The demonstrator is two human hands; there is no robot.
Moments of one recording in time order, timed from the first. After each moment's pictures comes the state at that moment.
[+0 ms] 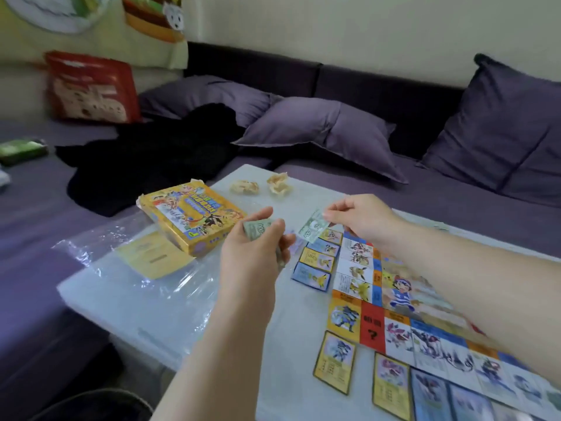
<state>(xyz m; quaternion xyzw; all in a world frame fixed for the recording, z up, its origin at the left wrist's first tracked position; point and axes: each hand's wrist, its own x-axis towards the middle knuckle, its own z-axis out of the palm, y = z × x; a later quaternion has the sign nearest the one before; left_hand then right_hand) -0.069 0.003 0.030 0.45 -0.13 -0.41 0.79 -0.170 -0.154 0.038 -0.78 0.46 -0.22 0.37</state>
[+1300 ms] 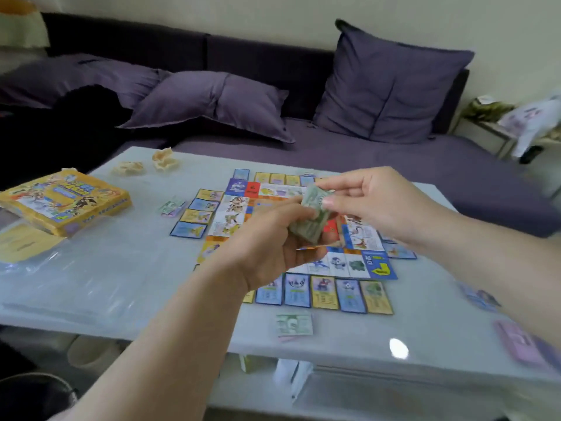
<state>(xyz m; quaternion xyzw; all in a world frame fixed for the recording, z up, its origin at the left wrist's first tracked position) -0.257 0.022 0.064 0.36 -0.37 -0.70 0.50 -0.407 -0.015 0.106 -0.77 0.45 -0.28 0.36</state>
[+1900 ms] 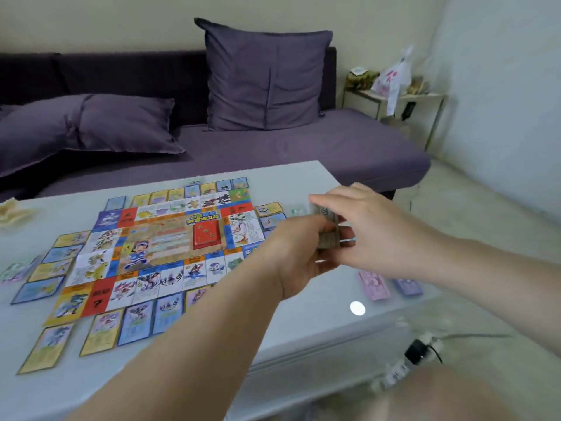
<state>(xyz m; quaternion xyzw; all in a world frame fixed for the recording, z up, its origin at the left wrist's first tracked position) -0.489 0.015 0.071 0.42 -0.42 -0.73 0.34 -0.616 0.031 0.085 -0.83 0.52 -0.18 -0.01</state>
